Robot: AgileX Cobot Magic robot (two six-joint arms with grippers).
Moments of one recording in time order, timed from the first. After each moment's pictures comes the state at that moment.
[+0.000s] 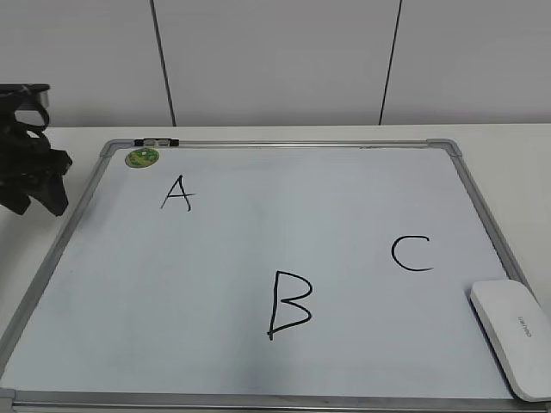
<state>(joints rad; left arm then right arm) -0.03 1.94 -1.41 -0.12 0.95 0.13 0.00 -0.02 -0.51 -0.07 1.14 -0.02</state>
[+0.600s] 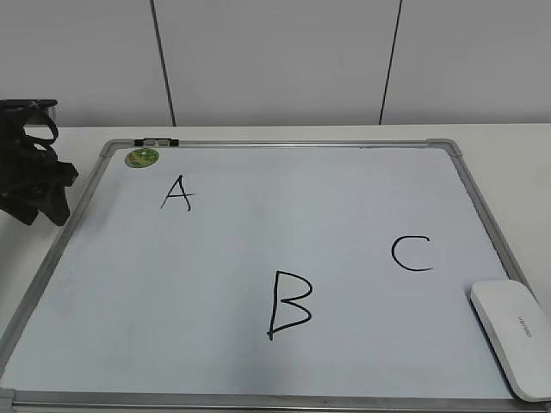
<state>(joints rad) -0.03 2.00 -1.42 -0.12 0.94 0.13 0.00 -0.02 -0.51 -0.07 1.14 -0.02</state>
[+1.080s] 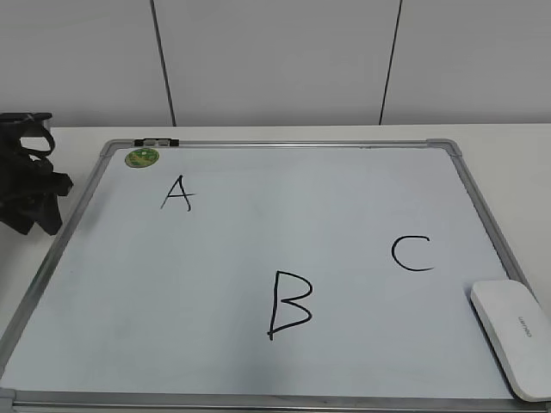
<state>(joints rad) 0.00 2.05 -1.42 -0.12 0.91 0.14 0.00 -0.02 -0.51 -0.07 1.14 -0.02</state>
